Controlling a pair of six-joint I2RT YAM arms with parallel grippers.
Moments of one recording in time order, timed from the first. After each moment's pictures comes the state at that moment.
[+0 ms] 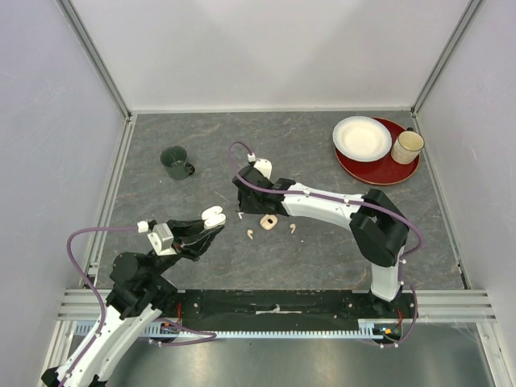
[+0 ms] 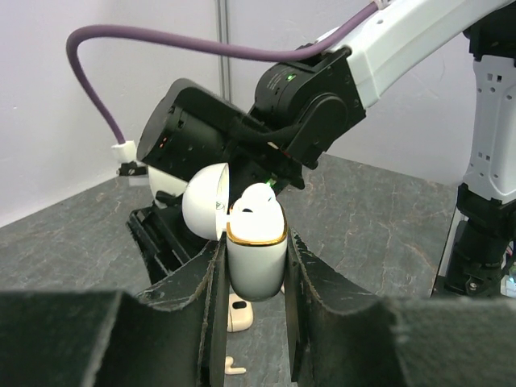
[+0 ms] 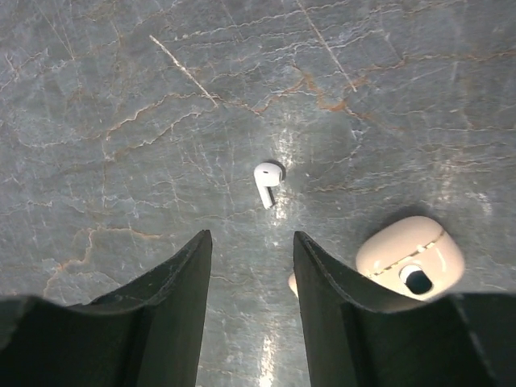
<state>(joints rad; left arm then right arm) -0.61 0.01 0.26 0.10 0.33 -0.11 0.95 1.88 1.39 -0.40 0.27 0.90</state>
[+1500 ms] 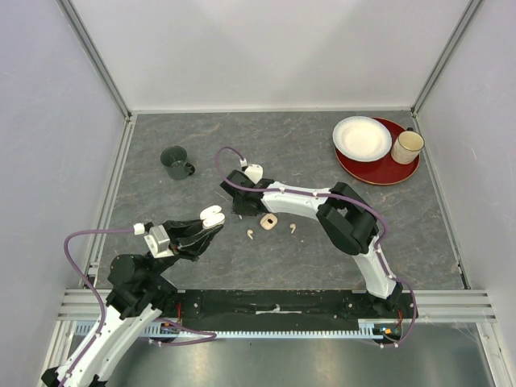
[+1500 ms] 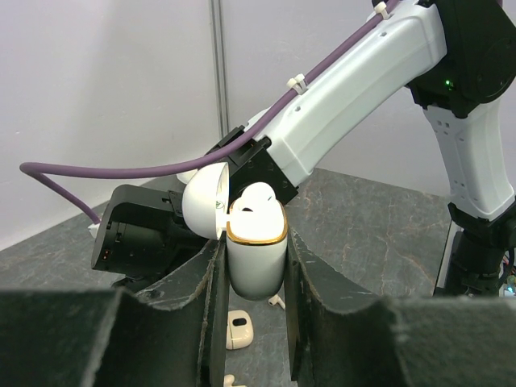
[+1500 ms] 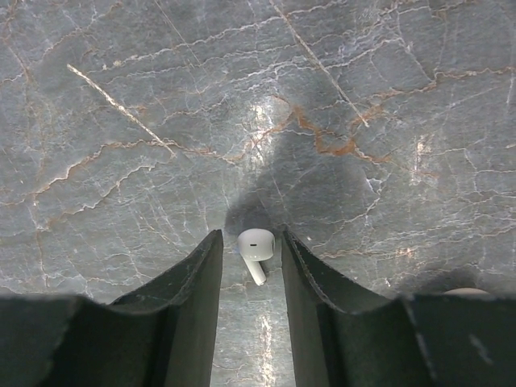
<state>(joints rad) -0.61 0.01 0.26 0.16 0.34 -0.11 0.96 2.15 1.57 -0.46 0.33 0.97</state>
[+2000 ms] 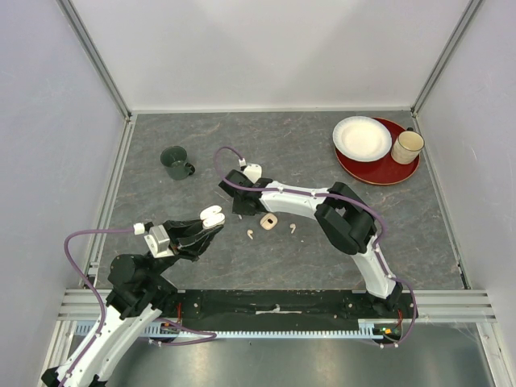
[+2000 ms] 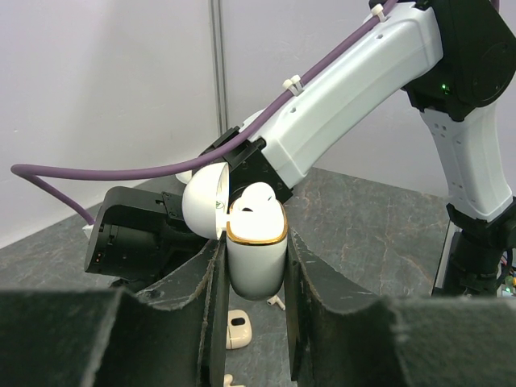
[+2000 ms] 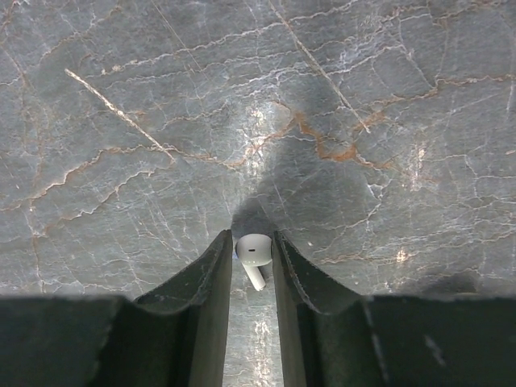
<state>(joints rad) -0.61 0.01 0.25 0.16 0.34 -0.12 0.96 2.16 1.60 -0.47 0.34 0.96</state>
